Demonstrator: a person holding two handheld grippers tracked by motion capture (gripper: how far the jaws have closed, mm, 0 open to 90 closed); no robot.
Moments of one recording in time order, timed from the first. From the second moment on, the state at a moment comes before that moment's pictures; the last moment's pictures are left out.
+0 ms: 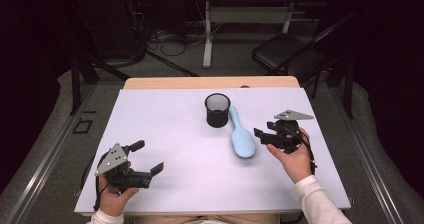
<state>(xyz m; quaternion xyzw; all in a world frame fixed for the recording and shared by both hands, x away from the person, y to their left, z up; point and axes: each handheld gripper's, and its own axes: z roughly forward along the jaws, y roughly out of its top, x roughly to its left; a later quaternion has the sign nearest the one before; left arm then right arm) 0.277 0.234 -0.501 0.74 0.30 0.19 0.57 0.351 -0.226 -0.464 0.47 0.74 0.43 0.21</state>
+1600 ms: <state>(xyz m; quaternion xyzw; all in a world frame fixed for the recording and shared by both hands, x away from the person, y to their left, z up) 0.281 0.237 -0.504 0.74 0.31 0.19 0.57 0.454 -0.187 -0.469 0.51 0.76 0.36 0.20</state>
